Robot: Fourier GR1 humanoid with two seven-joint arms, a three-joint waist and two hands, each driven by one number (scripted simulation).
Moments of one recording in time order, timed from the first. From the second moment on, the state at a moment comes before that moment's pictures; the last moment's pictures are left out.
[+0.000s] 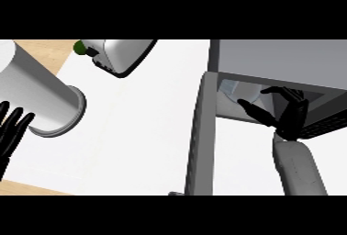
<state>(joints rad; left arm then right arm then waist) 0.12 0.12 0.34 -2.04 0.42 -0.55 0.09 -0.37 -0.07 -0.21 -1.11 0.28 -0.63 -0.82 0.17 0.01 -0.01</state>
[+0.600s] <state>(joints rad) 0.09 0.10 0.29 -2.04 0.37 -0.55 0.09 -0.35 -0.04 -0.19 -1.08 0.26 -0.58 -0.84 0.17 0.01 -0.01</state>
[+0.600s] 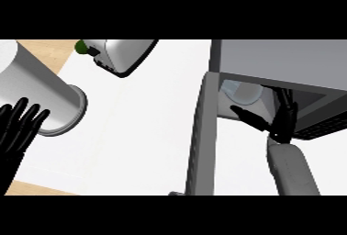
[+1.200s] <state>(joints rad) 0.08 0.06 0.24 -2.04 0.31 -0.52 0.09 -0.53 -0.09 -0.20 -0.85 0.26 -0.48 -0.70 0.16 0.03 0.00</state>
